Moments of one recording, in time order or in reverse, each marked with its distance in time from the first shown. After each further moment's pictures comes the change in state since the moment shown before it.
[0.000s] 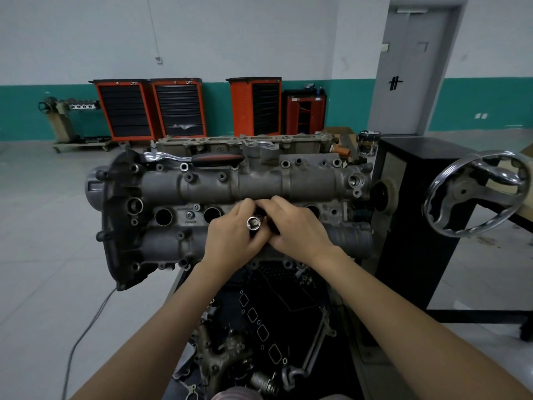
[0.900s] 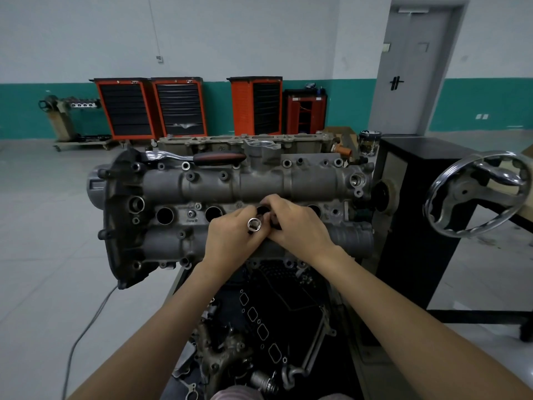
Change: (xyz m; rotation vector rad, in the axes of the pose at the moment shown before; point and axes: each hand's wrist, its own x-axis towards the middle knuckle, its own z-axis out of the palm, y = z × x) left_hand -0.002 -0.005 0.001 -0.022 0.060 0.040; right_hand -0.001 0.000 -0.001 0.093 0.046 0.040
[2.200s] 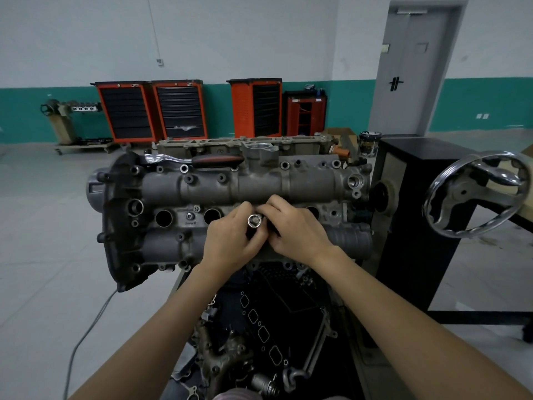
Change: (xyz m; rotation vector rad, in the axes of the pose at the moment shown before) left_hand 0.000 0.003 -0.004 -0.083 -0.062 -0.041; right_hand 0.001 0.001 0.000 -0.087 -0.074 -0.065
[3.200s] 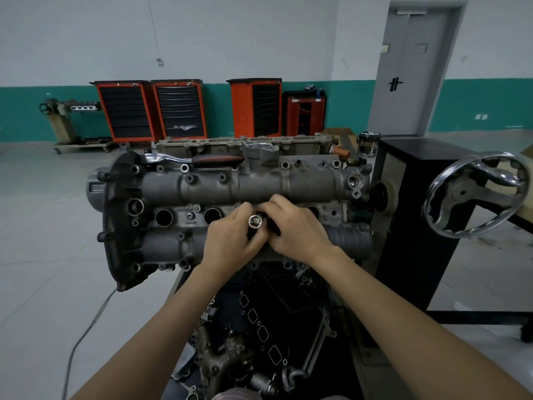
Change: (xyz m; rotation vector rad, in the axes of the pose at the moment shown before) left_hand -0.002 -0.001 0.002 0.042 0.023 0.014; right_hand 0.000 0.000 0.000 0.023 0.014 0.038
